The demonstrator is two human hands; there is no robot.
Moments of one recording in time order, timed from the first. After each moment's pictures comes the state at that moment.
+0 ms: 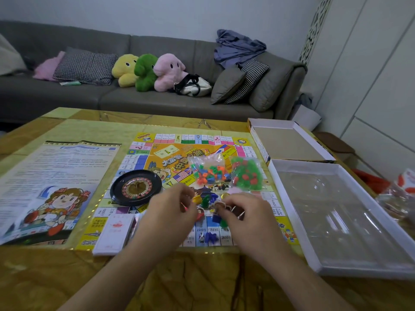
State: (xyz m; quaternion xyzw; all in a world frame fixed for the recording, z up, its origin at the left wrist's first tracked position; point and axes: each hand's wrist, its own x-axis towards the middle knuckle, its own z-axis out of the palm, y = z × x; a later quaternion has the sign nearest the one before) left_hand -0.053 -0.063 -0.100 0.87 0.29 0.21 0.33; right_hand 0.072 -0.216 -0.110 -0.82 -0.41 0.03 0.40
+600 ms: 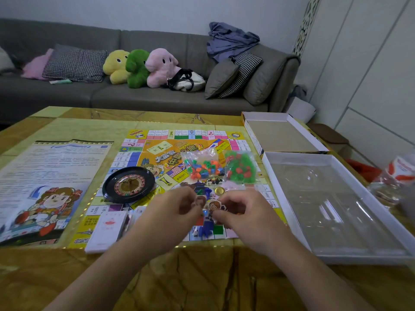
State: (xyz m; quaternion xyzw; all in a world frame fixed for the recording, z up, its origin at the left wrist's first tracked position) left_hand -0.055 -0.074 -0.092 0.88 0.21 0.13 0.40; right_hand 0.074 -0.233 -0.095 -0.79 -0.37 0.19 0.44
